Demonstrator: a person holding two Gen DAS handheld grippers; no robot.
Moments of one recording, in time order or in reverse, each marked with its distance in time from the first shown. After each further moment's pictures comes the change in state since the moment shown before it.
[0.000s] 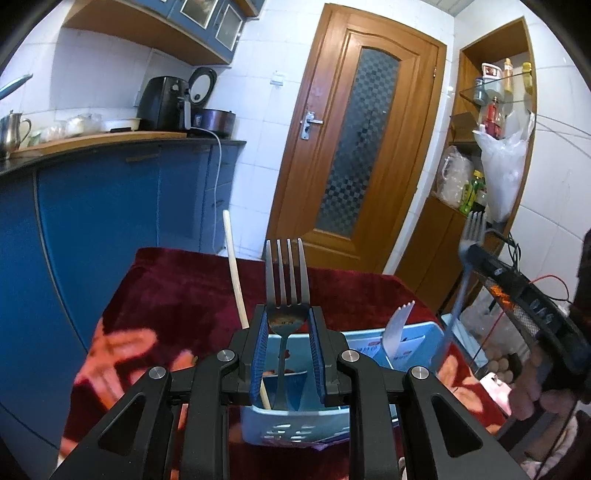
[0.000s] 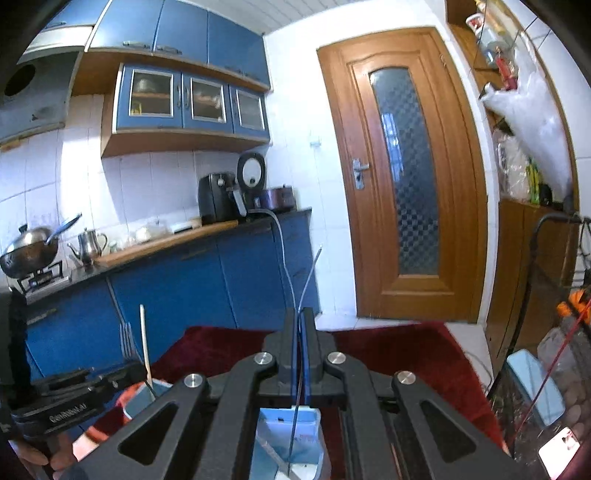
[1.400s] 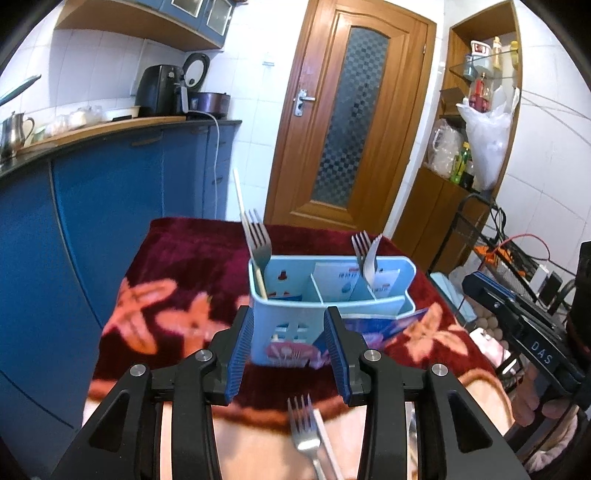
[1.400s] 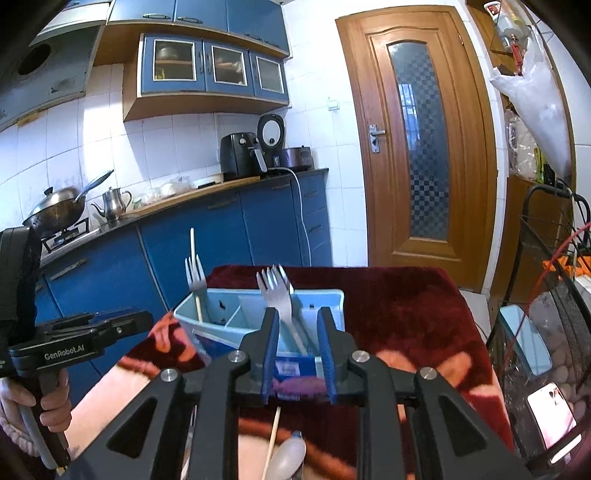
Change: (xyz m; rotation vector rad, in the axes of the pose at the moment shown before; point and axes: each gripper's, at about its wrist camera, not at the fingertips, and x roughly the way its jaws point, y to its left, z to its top) left arm -0.068 -0.005 -0.034 0.043 0.108 0.008; right arm -0.075 0.020 -0.042 -0.033 0.155 0.052
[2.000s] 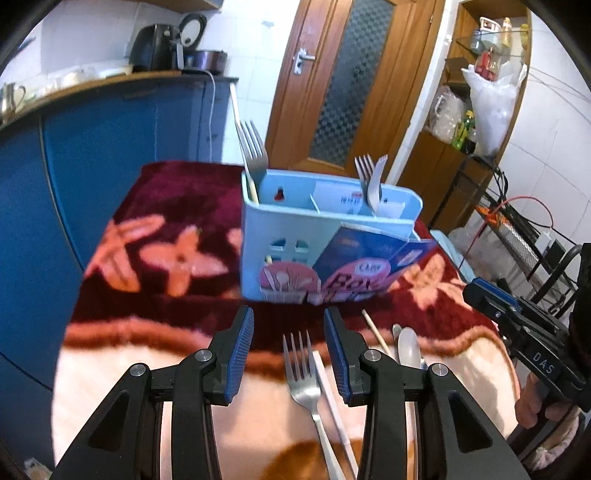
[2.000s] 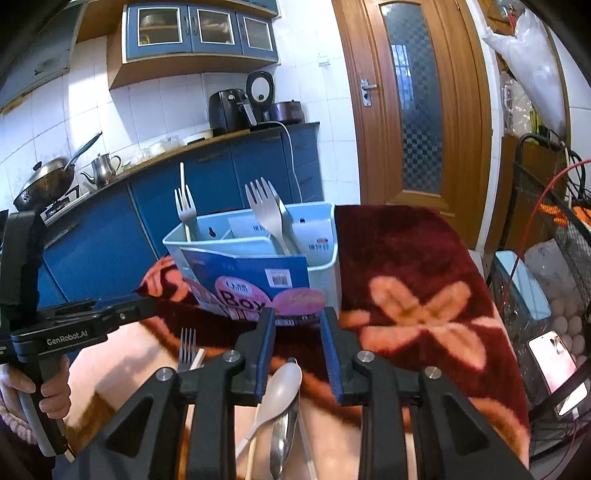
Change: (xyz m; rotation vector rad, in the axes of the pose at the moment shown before) left arm 0.027 0.003 -0.043 -0.025 0.167 -0.035; right arm 0.003 -0.004 -0.048 0.032 0.171 -0.027
